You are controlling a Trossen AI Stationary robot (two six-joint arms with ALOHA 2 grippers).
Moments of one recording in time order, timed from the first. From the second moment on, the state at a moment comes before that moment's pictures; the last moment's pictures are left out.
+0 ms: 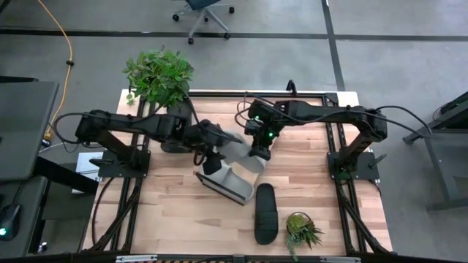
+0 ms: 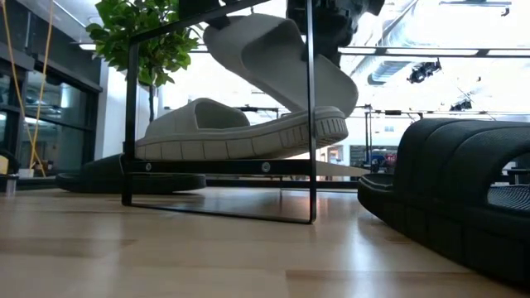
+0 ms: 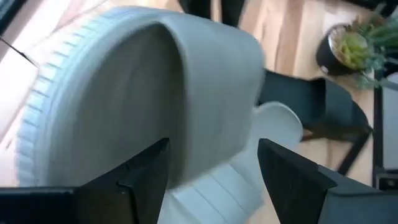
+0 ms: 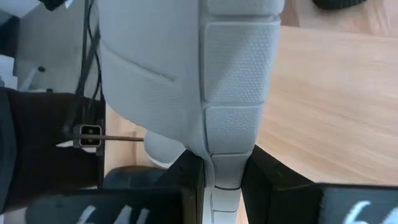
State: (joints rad) left arm 0.02 1.50 1.48 -0.89 -0.13 -0.37; right arm -0.19 1.65 1.43 -0.80 -0.53 0.13
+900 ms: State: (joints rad) left arm 0.08 1.50 1.43 -0.76 0.04 -0.35; right arm -0.18 1.64 1.43 -0.80 -0.52 0.12
